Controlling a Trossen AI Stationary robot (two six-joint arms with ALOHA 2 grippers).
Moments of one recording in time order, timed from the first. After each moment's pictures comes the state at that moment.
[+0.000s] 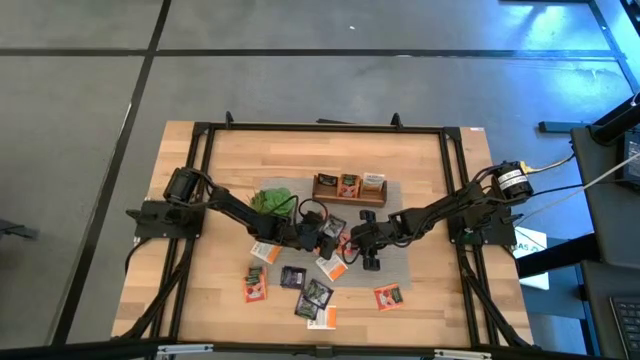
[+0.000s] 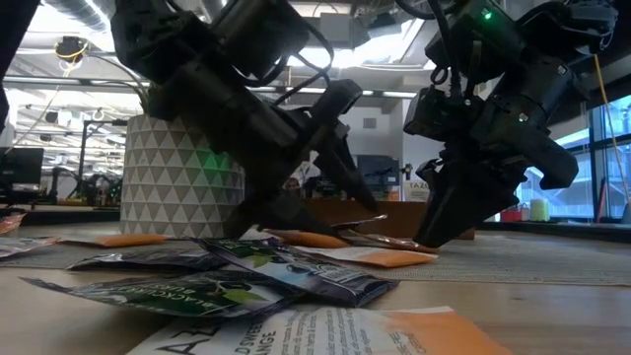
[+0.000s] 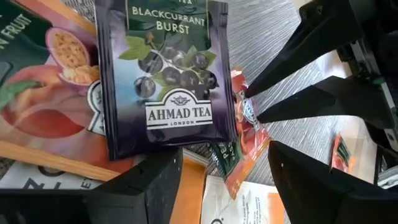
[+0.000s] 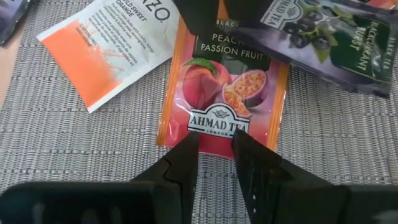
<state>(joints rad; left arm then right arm) -0.20 1.97 0.93 0.39 -0.26 -1.20 0.24 1.72 0.68 0.05 0.09 0.18</state>
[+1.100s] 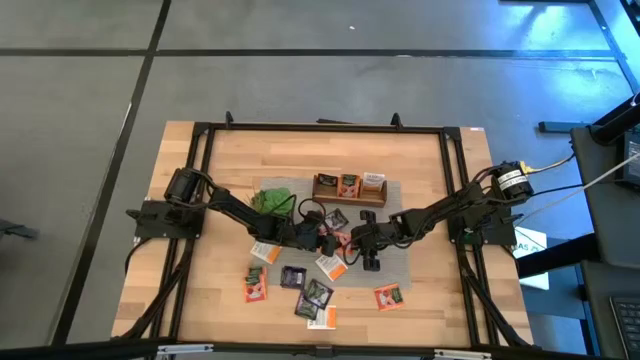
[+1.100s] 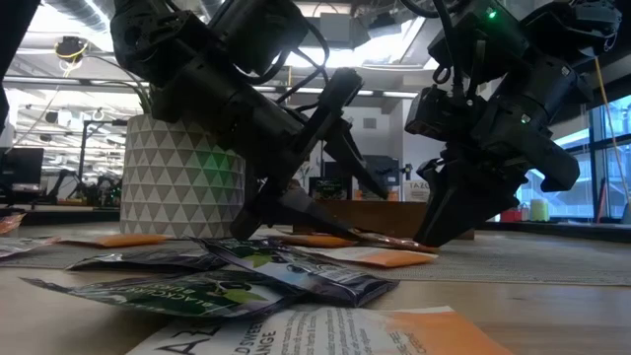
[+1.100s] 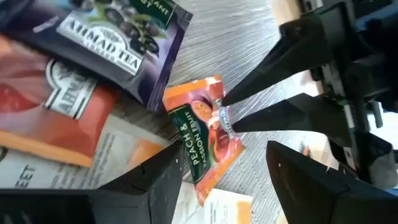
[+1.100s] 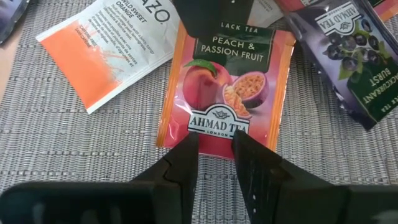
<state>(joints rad) -0.20 1.97 0.92 0.47 -0.24 -1.32 0.24 1.72 0.68 0.08 0.11 0.18</state>
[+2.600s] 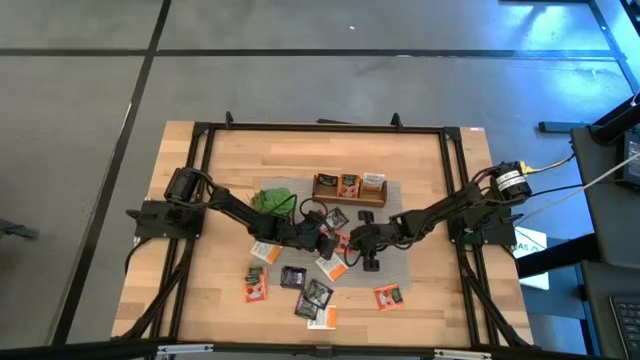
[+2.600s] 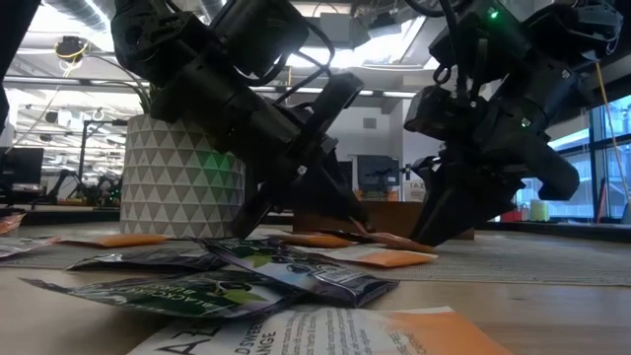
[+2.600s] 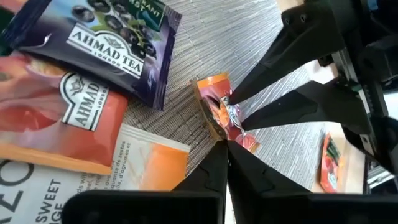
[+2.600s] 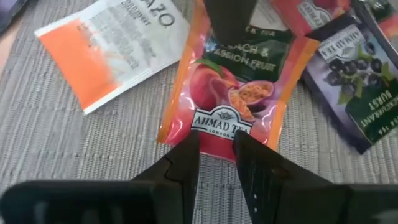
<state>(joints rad) -0.20 1.97 0.92 0.44 -0.24 -1.17 0.25 1.72 0.68 0.13 0.14 0.10</state>
